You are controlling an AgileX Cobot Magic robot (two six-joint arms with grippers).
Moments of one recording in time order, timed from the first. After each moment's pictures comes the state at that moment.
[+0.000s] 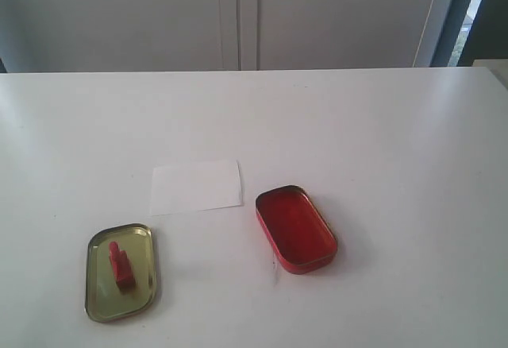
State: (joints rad) left arm -0.07 0.00 0.02 -0.11 0.32 0.11; right arm -0.13 0.01 0.00 0.00 0.35 0.20
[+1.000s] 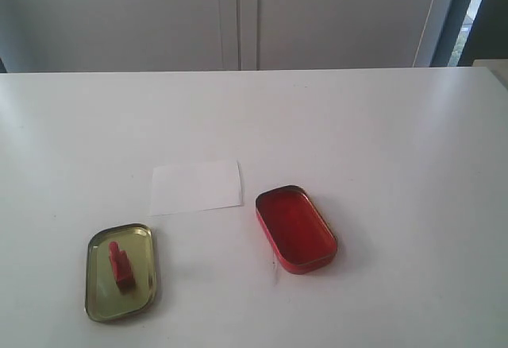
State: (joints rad) left arm -0.07 0.48 -0.48 -0.05 0.71 0.10; right arm -0.13 0.01 0.00 0.00 0.35 0.20
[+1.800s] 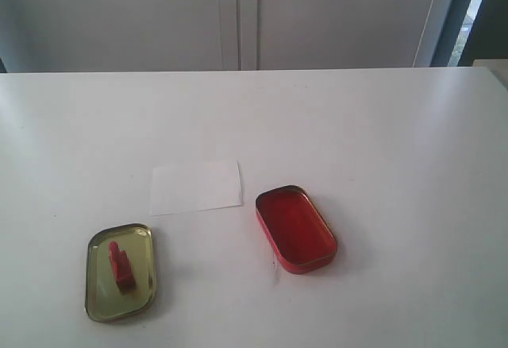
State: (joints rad) left arm -0.07 1.14 -0.89 -0.27 1.13 0.53; right arm -0.13 0.01 0.00 0.00 0.35 0.20
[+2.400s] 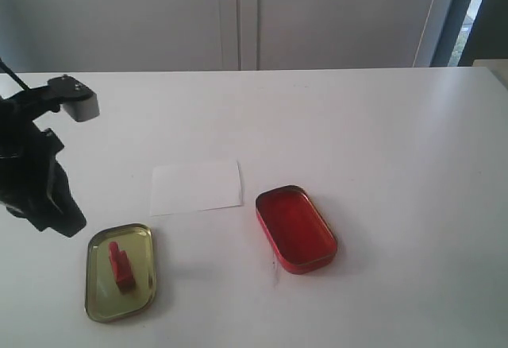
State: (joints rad) left arm -0.31 1.45 -1.05 -0.37 1.16 0.78; right arm -0.13 0.01 0.00 0.00 0.35 0.20
